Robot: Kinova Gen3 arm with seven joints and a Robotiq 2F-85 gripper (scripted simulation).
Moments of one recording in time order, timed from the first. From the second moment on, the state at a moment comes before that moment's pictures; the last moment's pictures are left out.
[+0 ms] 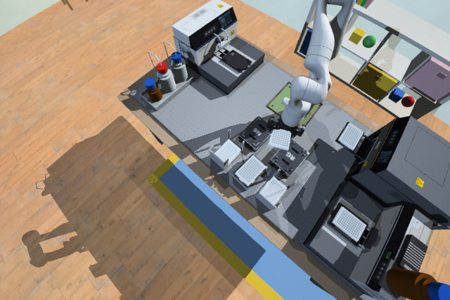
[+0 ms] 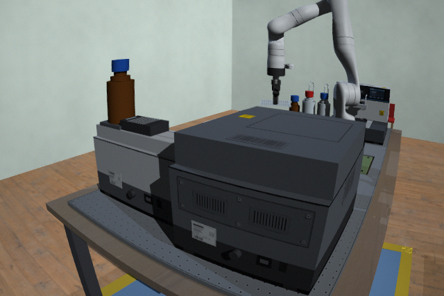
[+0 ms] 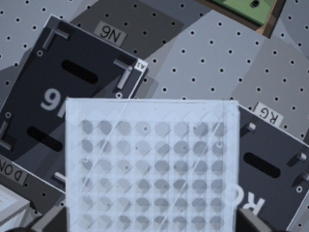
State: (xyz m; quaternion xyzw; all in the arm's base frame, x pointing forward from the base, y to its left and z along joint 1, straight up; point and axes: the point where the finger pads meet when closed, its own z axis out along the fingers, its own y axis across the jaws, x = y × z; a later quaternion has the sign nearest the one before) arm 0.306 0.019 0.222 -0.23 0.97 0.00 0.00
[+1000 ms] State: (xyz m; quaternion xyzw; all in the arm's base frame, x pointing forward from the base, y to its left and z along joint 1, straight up) arm 0.271 -0.056 0.222 -0.31 0.95 0.00 0.00
